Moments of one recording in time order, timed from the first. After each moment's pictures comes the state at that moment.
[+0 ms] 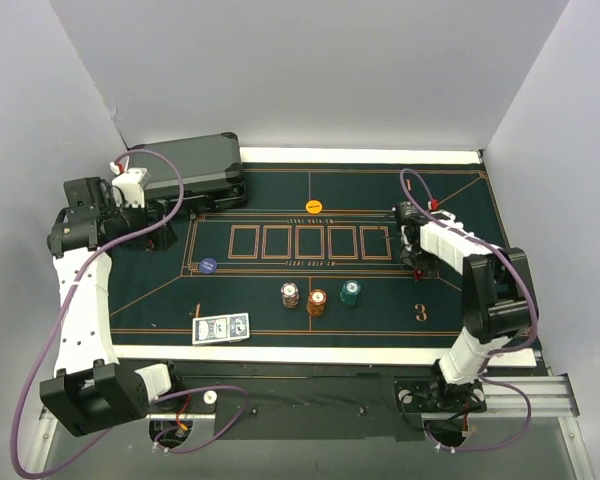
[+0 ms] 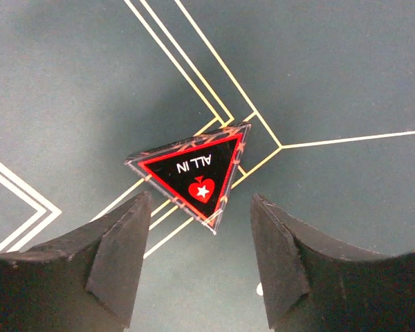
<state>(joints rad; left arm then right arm) 0.26 1.20 1.29 -0.95 0.40 0.20 0.21 1.71 1.00 -0.64 0.53 0.77</state>
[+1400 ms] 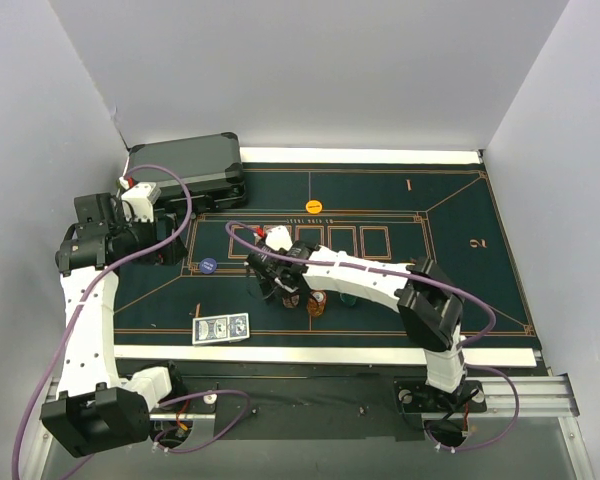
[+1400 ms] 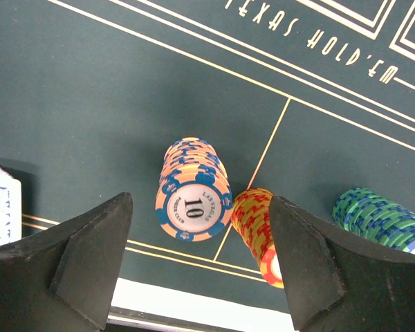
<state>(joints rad) 0.21 1.09 1.17 -0.95 0.42 0.16 1.08 1.91 1.49 -0.79 0.41 0.61</state>
